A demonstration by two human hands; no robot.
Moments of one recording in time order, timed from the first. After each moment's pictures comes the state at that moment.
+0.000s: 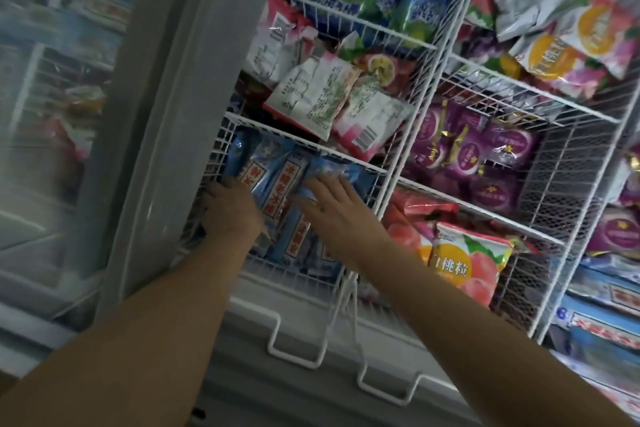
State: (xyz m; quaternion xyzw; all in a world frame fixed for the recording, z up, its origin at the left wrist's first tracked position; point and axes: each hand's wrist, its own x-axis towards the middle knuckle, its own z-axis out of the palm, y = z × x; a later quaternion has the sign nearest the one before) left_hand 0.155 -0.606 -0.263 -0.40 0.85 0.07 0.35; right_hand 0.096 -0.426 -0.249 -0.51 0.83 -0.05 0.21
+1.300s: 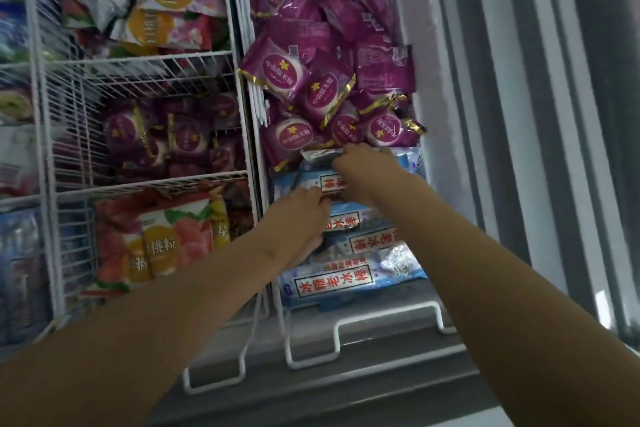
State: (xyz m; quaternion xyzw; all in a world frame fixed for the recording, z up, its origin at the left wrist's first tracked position) left_hand 0.089 -0.129 -0.220 0.36 0.90 0.02 0.25; right_hand 0.034 0.024 -0.211 -0.16 0.93 0.05 0.34
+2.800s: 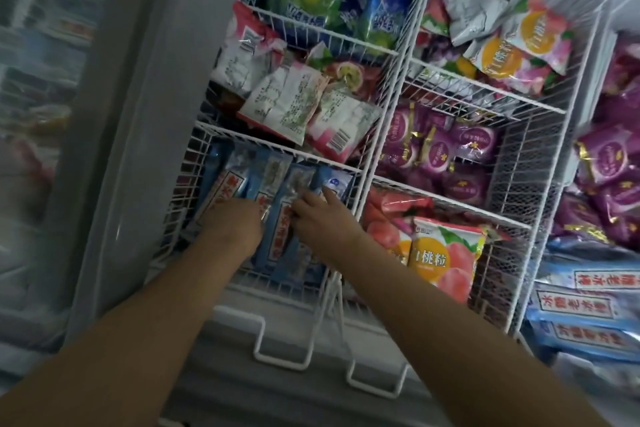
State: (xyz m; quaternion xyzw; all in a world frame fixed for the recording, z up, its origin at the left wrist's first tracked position) left_hand 0.142 -0.589 -0.247 -0.19 0.88 0.07 0.44; right_hand 0.098 -0.430 -0.256 -0.52 0.80 0.06 0.28
